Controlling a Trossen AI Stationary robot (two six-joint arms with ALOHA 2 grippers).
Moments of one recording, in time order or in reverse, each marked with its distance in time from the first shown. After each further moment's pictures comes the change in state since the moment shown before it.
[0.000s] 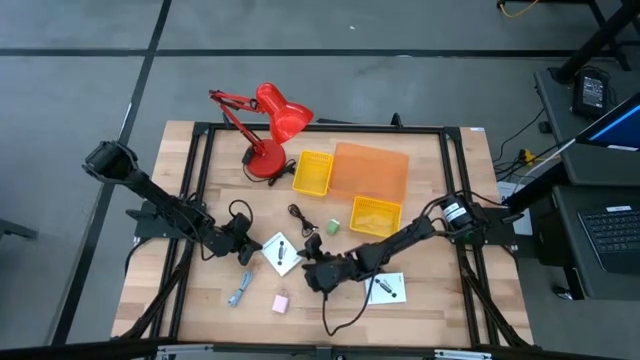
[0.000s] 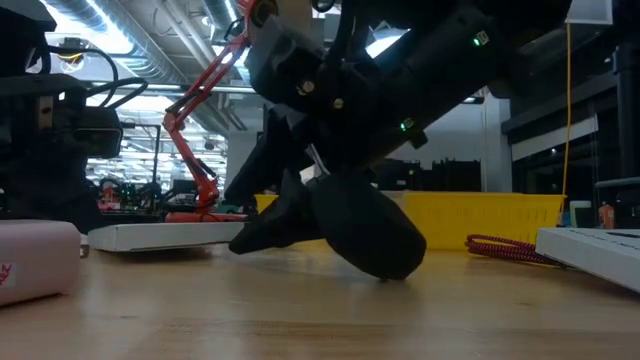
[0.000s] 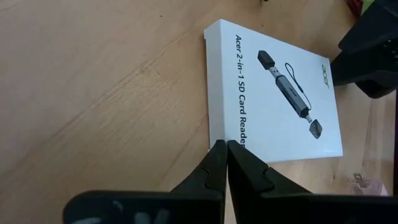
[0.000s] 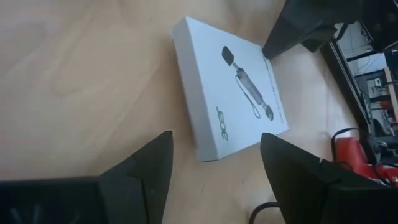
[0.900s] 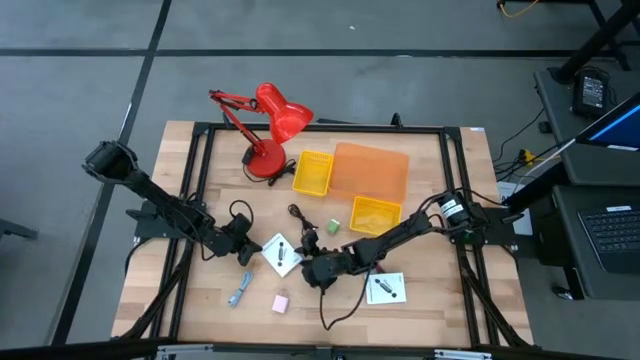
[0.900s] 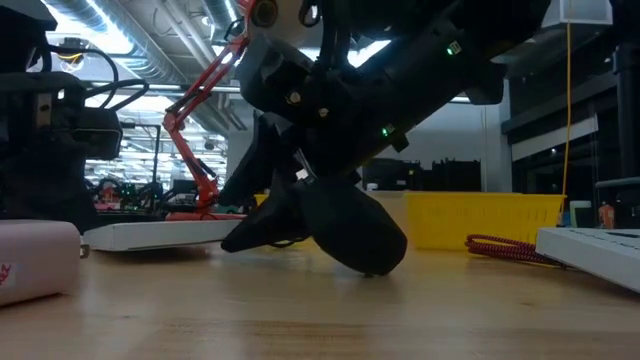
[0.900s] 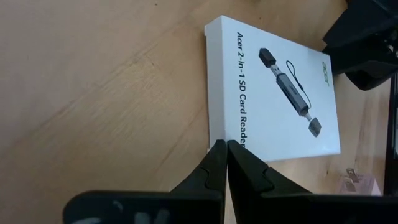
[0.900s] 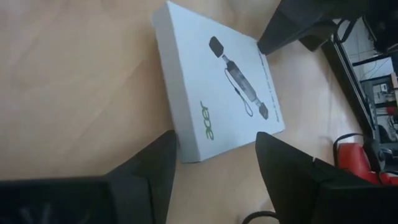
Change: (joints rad) left arm 0.000 0.001 0.000 0.012 0.028 -0.015; right arm -0.050 0.023 0.002 -0.017 -0.054 -0.051
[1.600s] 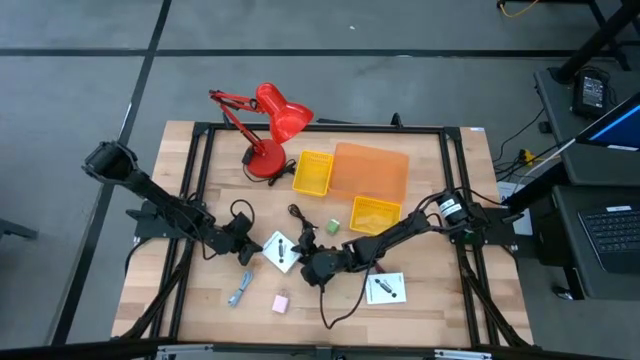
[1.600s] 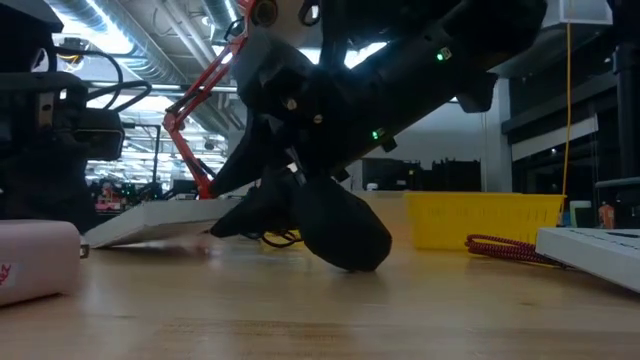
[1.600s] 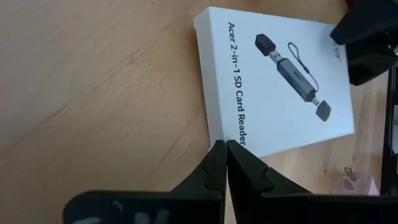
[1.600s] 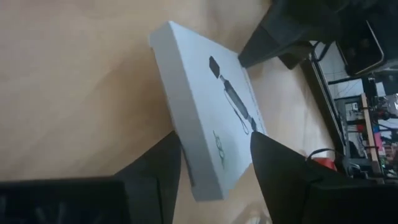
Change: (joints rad) left arm 0.035 0.003 -0.003 0.030 0.031 0.028; right arm -0.016 0.003 -0.004 0.134 0.009 -0.135
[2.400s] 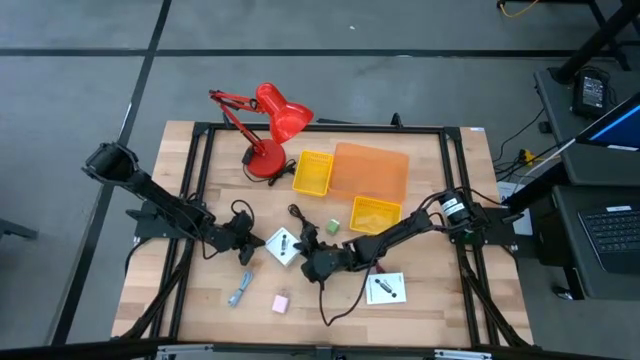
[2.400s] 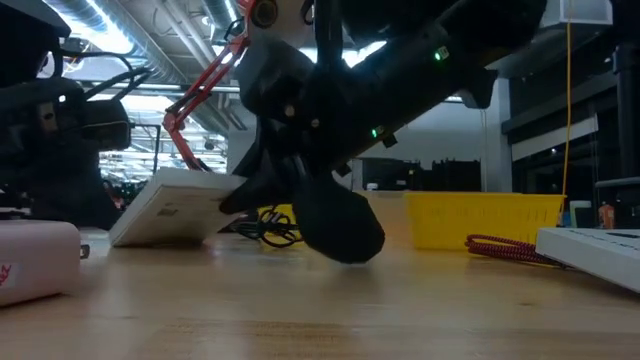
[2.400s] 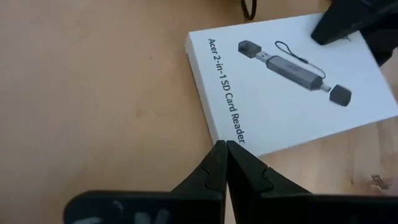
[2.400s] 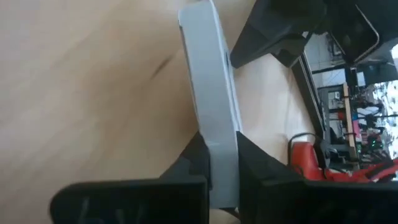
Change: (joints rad) left arm 0.018 -0.002 -0.005 0.095 -0.089 0.231; right arm 0.007 -0.036 -0.003 -0.050 0.071 -0.002
